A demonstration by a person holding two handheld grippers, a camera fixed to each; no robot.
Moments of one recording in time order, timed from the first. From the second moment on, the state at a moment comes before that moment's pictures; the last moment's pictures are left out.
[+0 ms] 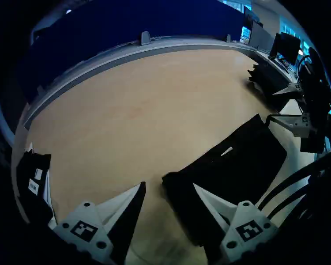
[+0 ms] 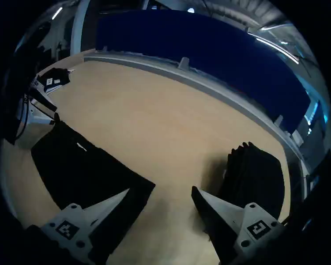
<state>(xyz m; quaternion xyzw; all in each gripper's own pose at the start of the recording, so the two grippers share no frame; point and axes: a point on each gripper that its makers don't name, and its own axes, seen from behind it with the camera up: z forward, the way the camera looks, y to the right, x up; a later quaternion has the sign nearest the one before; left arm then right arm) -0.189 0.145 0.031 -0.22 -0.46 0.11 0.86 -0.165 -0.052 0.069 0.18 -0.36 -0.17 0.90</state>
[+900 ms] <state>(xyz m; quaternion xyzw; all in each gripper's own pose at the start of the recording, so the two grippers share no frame) -0.161 0.117 -0.019 -0.19 -0.44 0.09 0.87 -0.156 -0.077 0.002 0.25 -0.37 -0.14 0.88</state>
